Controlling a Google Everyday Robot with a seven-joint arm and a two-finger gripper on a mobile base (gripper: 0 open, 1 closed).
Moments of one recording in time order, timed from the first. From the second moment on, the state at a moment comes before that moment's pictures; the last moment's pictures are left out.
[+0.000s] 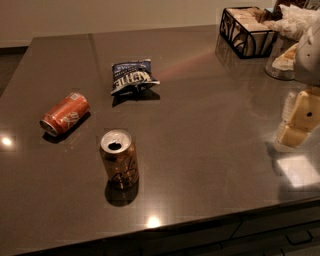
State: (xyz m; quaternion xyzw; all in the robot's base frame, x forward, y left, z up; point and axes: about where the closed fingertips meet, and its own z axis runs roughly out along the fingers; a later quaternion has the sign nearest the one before) arm 0.438 -0.217 0.976 -0.60 0.78 -0.03 0.16
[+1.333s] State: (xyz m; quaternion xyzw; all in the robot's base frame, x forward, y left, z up) arm 0.506 -0.102 0.981 -0.69 0.70 0.01 0.20
